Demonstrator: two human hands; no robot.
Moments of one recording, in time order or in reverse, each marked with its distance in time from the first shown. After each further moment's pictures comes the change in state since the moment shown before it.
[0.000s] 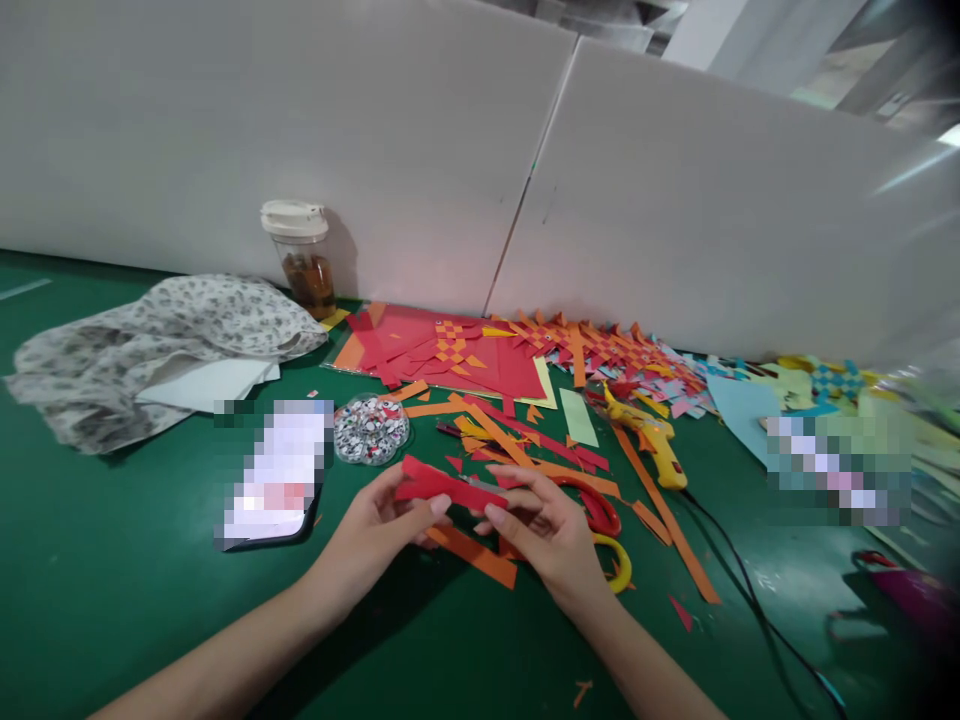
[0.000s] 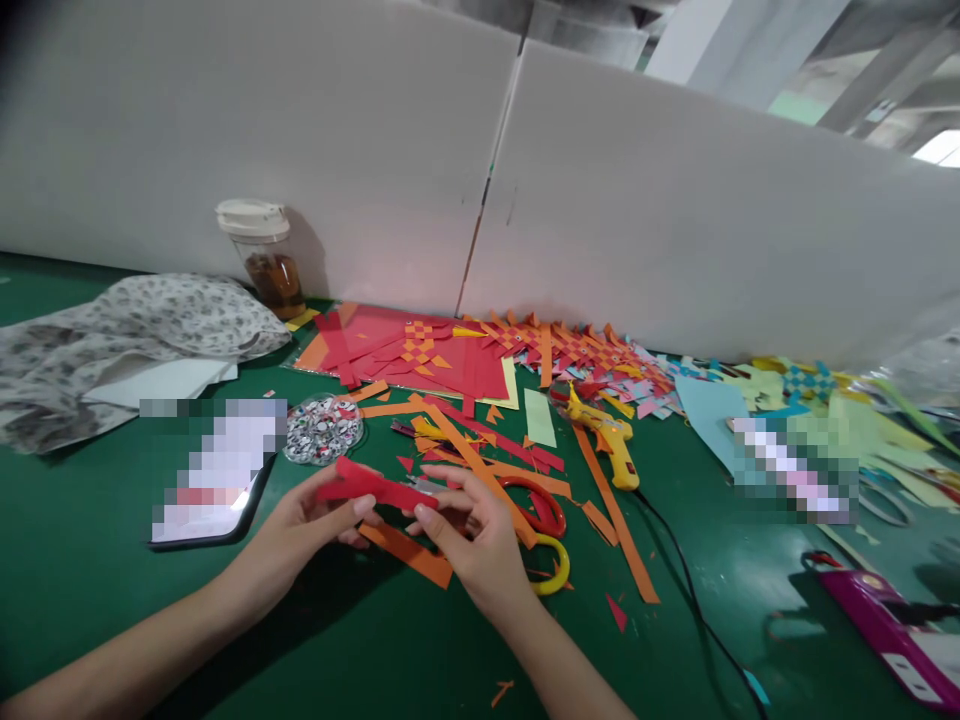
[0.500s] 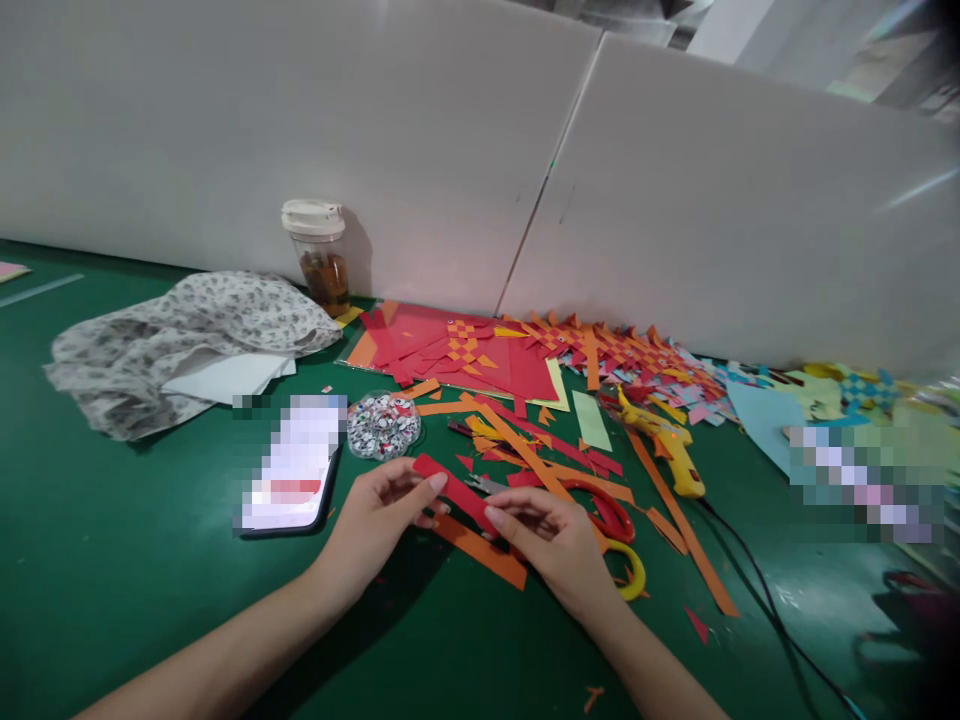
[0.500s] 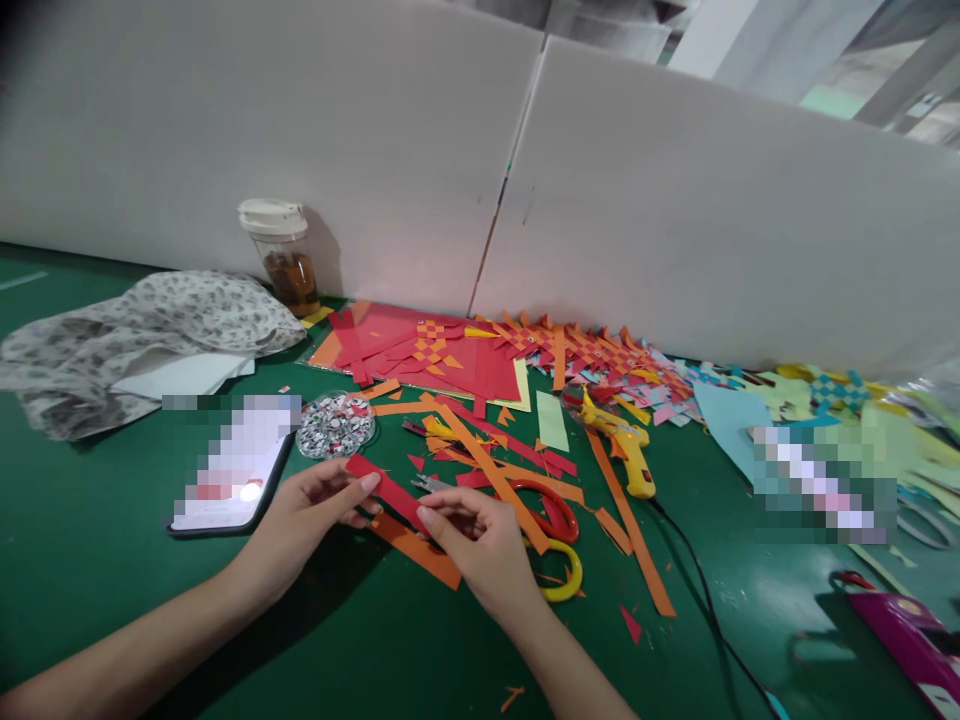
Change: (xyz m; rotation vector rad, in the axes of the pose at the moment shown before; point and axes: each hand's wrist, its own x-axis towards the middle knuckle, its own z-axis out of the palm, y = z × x) left_hand 0.004 0.003 -0.004 0.138 0.144 0.081; right_hand 0.004 0.002 0.002 -0.096 -0.021 0.128
